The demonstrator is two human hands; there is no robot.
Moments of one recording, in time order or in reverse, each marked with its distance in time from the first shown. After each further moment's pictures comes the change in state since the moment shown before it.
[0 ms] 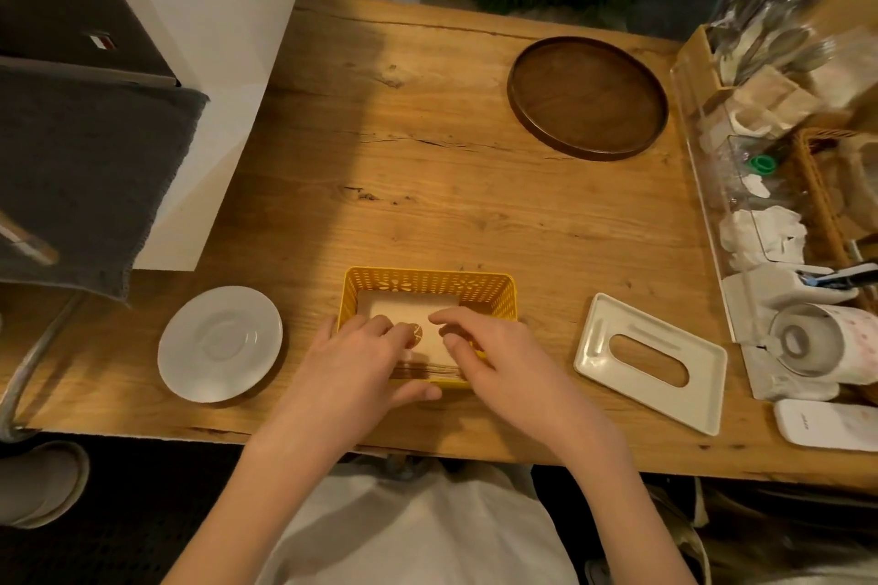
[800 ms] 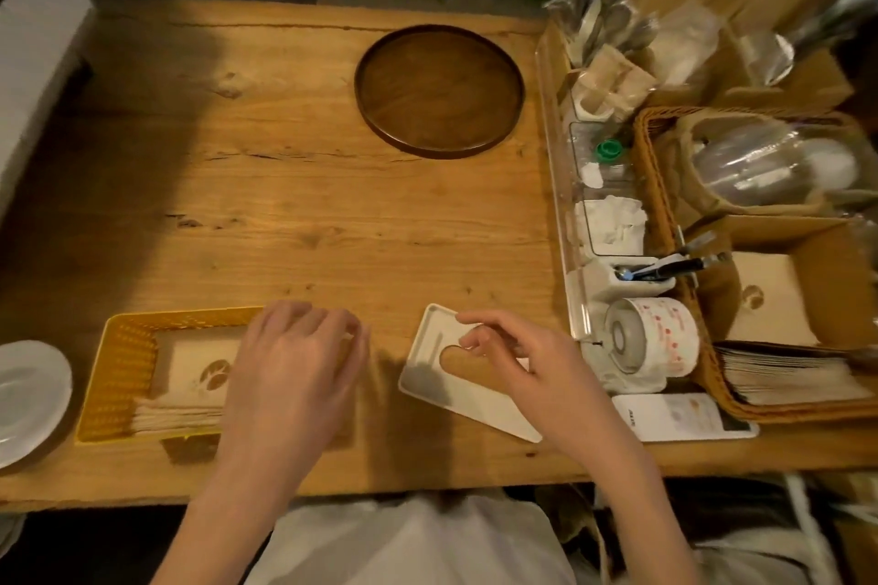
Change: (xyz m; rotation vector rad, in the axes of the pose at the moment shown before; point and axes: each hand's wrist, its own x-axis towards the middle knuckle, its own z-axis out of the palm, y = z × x) left_hand 0.063 0.165 -0.003 -0.025 0.419 -0.062; right_hand -0.081 0.154 -0.137 0.311 0.177 0.101
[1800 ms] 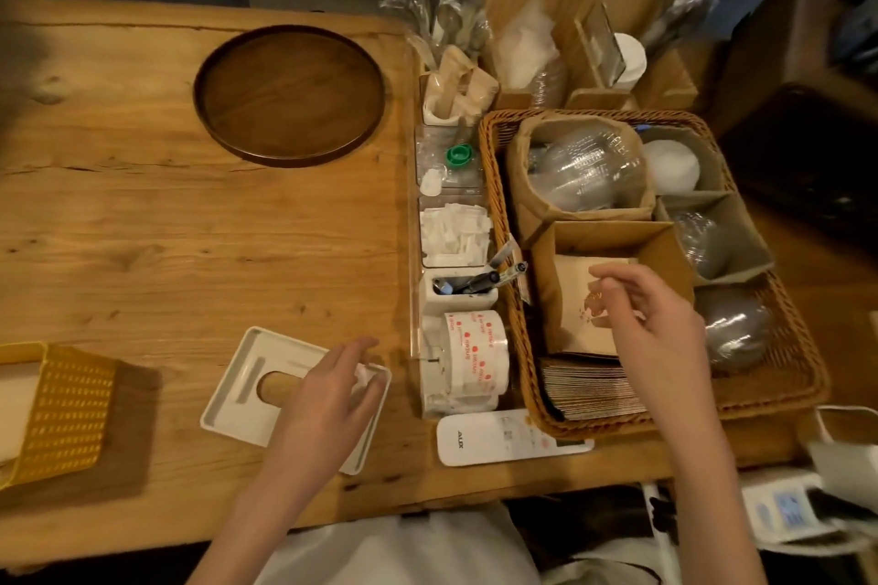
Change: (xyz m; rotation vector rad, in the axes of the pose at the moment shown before) left_hand 0.021 0.162 0.123 -0.484 -0.192 -0.068; right_hand -0.037 0.133 -0.207 -0.014 0.604 0.152
